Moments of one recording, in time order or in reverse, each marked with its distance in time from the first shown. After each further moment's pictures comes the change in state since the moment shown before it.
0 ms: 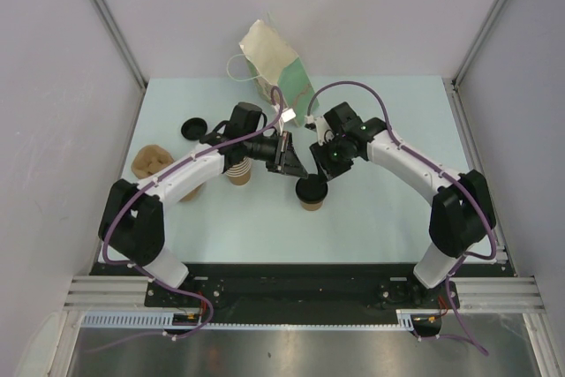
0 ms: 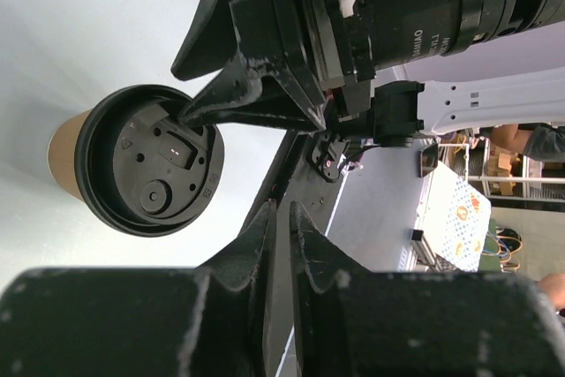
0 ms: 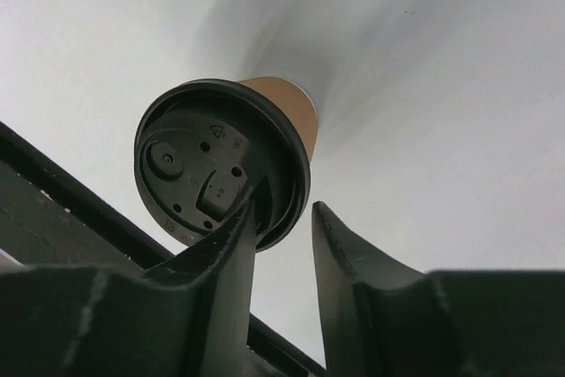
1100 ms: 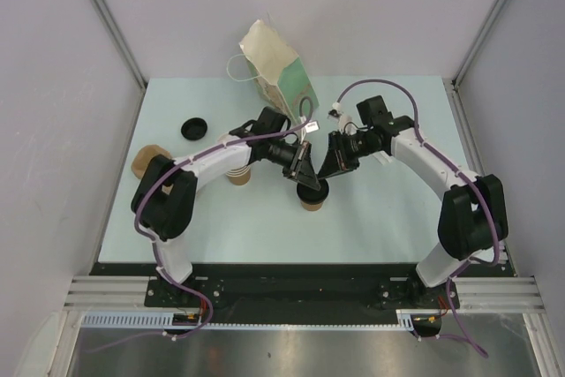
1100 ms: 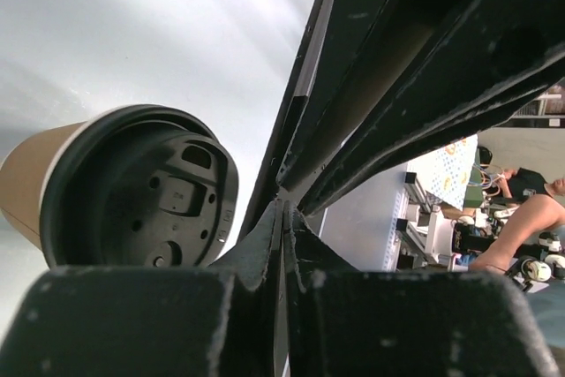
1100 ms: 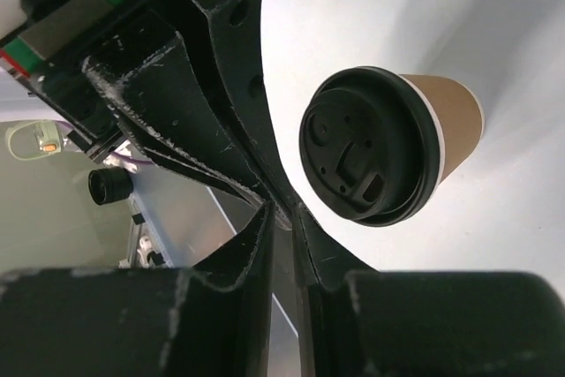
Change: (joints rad) left arm -0.066 0.246 0.137 -0.079 0.124 0.128; right arm -0.206 -0.058 -0.085 0.082 -0.602 0.177
